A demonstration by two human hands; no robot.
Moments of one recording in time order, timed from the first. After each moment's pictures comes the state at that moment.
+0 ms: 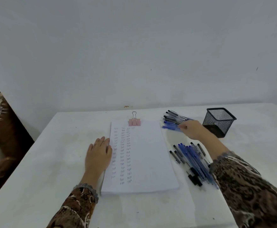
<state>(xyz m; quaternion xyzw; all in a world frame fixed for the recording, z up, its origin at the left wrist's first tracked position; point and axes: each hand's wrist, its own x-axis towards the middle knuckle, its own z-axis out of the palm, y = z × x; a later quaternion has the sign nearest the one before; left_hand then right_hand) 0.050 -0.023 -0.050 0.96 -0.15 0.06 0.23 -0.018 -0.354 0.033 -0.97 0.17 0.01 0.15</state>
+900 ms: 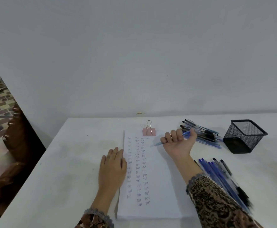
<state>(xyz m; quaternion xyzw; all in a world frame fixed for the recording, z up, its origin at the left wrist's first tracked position) 0.053 -0.023 -0.056 0.96 -0.15 0.05 0.22 0.046 -0.244 -0.010 -0.19 0.12 -0.17 0.96</state>
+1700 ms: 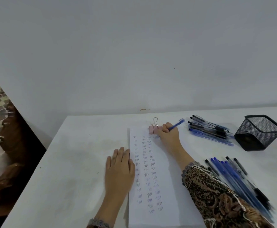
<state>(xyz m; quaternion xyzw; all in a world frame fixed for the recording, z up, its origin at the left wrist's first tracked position) 0.055 -0.022 -0.058 0.97 -0.15 0.04 0.19 0.108 -0.226 -0.044 -0.64 0.12 -0.22 0.73</state>
